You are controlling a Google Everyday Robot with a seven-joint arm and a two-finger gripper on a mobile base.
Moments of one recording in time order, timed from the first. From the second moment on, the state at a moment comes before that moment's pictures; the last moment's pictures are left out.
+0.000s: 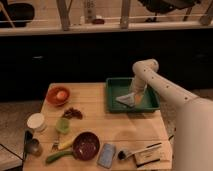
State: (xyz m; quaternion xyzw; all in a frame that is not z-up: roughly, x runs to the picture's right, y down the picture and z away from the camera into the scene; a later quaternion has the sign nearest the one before) arm 0.200 0.058 0.910 -0.31 -0.06 -0.05 0.95
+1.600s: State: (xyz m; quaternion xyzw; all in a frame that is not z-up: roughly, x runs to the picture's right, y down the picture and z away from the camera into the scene) arm 0.184 0.093 0.953 -0.34 -0.09 -0.06 0.93
